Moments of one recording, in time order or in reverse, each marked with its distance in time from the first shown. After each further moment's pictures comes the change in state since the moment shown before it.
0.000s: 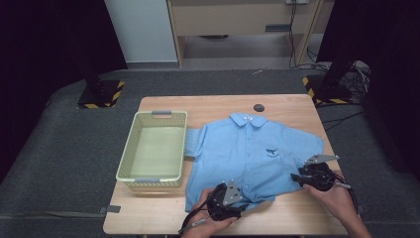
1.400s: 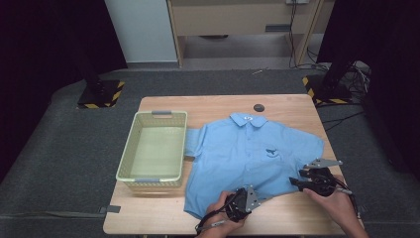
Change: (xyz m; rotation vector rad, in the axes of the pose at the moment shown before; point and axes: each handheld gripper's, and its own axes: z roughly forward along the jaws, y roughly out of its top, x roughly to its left) left arm -0.013 0.001 0.051 0.068 0.065 0.116; right arm 0.005 -0.009 -0.004 -0.052 0.030 0.020
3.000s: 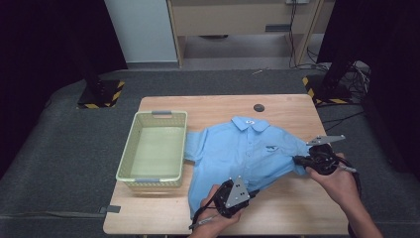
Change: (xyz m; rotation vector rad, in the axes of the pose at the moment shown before) left arm 0.017 0.026 -0.074 -0.329 -0.064 -0.111; right arm 0.010 0.081 -0.044 0.044 0.011 0.004
